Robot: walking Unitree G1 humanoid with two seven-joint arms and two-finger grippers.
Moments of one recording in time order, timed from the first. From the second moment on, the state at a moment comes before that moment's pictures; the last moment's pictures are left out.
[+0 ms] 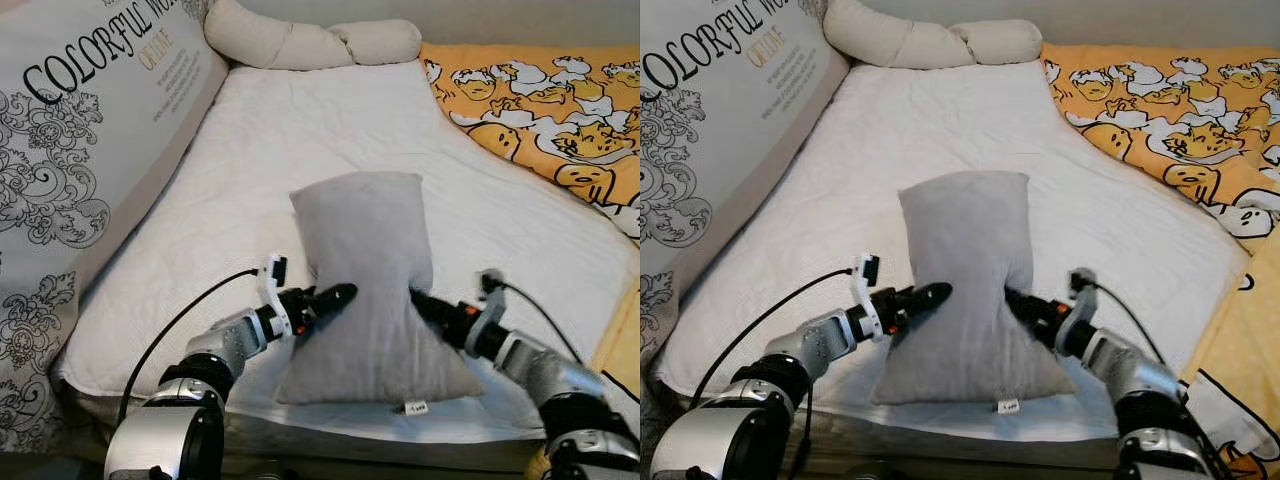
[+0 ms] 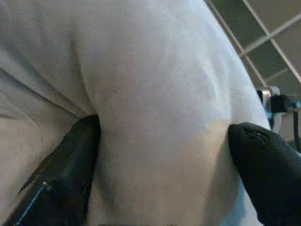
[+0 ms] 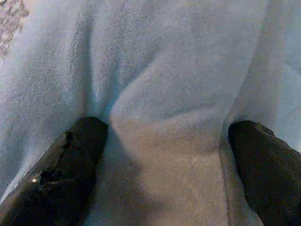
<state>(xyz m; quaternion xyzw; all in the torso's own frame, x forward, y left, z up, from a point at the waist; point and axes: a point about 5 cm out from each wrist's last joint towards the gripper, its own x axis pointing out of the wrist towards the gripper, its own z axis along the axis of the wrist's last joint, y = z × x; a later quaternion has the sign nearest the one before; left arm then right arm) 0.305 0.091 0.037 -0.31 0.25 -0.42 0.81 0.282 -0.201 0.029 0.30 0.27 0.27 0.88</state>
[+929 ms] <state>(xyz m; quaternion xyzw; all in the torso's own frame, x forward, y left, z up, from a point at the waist) 0.309 0.092 0.032 -0.18 0.25 -0.40 0.86 0.283 -0.173 0.022 0.22 0.25 0.27 0.90</state>
